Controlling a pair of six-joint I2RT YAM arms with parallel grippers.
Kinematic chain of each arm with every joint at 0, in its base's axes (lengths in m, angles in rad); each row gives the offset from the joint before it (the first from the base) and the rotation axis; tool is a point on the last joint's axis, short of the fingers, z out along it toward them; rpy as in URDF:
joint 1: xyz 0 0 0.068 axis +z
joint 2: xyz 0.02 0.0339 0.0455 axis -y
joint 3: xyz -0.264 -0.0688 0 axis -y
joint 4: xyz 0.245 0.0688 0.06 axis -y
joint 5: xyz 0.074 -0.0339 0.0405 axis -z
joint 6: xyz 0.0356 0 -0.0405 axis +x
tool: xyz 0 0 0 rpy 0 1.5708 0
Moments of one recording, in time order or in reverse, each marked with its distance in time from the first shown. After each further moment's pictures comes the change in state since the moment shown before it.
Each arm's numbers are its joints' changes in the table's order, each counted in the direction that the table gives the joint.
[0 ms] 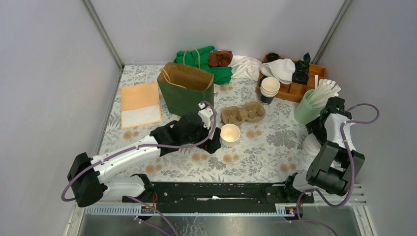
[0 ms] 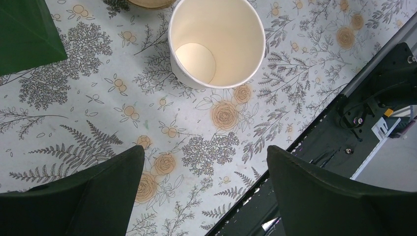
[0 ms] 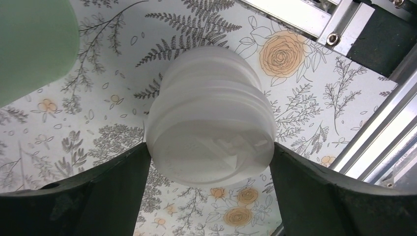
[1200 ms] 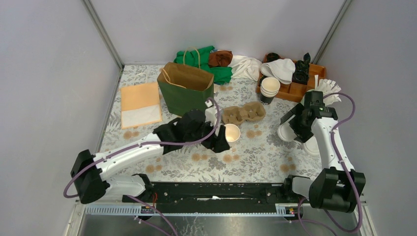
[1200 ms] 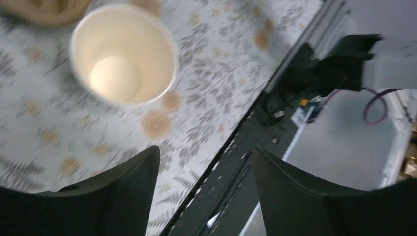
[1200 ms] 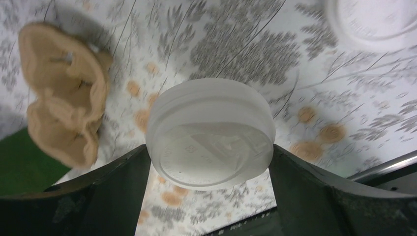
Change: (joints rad) left arm -0.018 -0.019 0.038 0.046 0.183 -0.104; right arm 0.328 0.185 0.045 -0.117 -0.252 0.103
